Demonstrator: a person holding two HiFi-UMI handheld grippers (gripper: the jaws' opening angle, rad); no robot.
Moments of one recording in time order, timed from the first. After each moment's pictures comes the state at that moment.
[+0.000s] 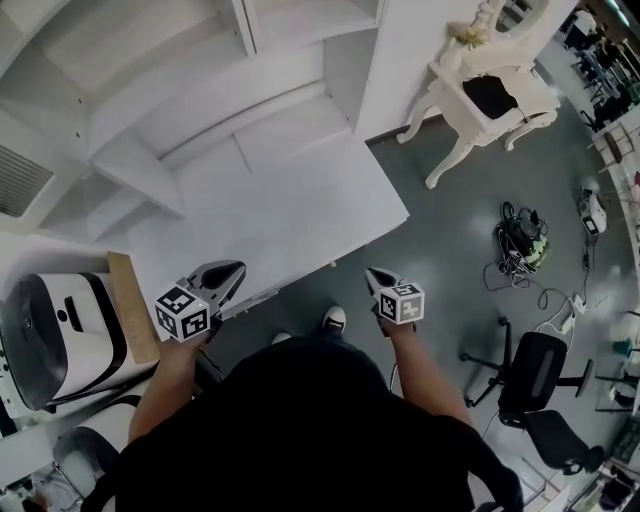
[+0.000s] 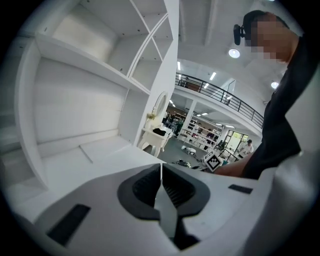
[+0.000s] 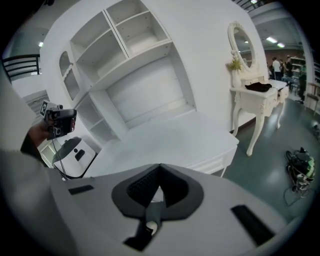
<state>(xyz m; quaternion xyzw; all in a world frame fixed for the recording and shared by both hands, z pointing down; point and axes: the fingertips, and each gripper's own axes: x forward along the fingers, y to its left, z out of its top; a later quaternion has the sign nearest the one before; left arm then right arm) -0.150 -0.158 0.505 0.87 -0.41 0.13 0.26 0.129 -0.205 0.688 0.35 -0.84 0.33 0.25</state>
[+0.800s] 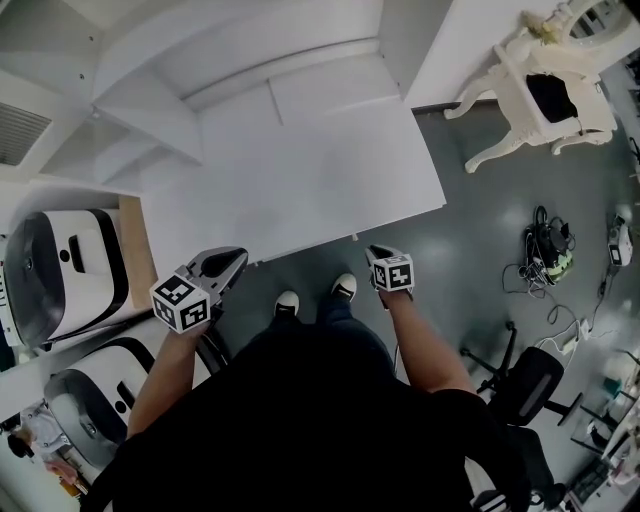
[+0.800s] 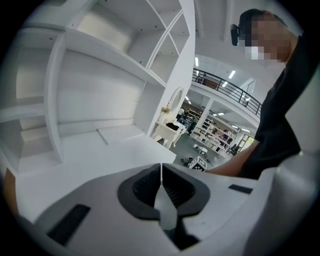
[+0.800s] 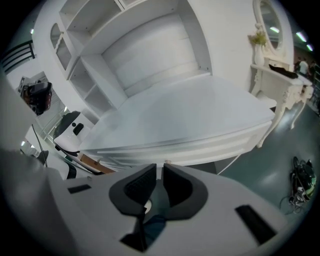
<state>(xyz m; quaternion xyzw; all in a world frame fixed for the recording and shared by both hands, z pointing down) -0.171 -0.119 0.540 0.81 -0.47 0.14 0.32 0.084 -0.208 0.822 0.27 -0.82 0.34 0.38</state>
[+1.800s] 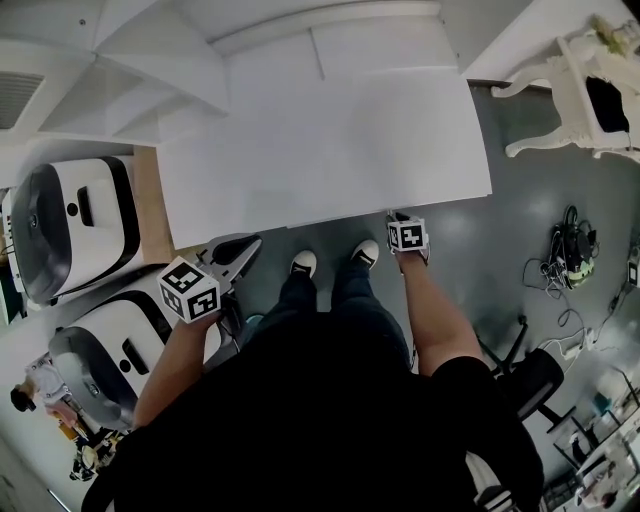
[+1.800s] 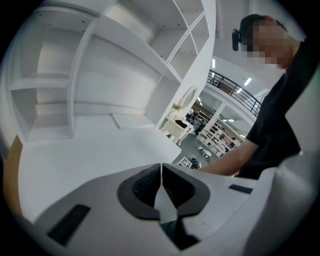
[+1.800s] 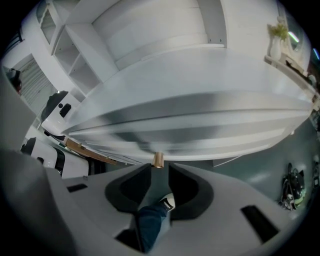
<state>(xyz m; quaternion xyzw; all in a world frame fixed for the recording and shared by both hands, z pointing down) -0.196 -0.082 0.577 0.76 -0.50 0.13 0.39 0.053 -0.220 0.926 0.25 -0.78 0.33 0.47</state>
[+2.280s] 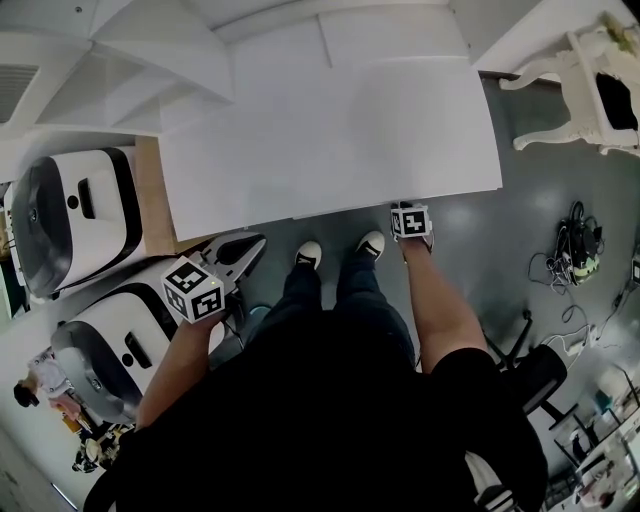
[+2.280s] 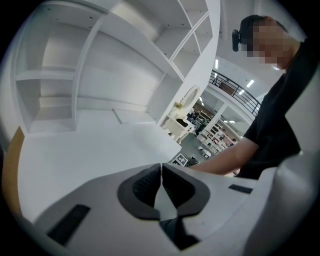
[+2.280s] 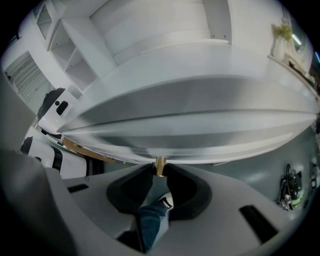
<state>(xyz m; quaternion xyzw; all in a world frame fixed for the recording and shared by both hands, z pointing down) -0.196 -0.065 0.590 0.76 -0.50 0.13 0.41 0.040 -0.222 0.942 0.25 -0.77 0.33 0.49</state>
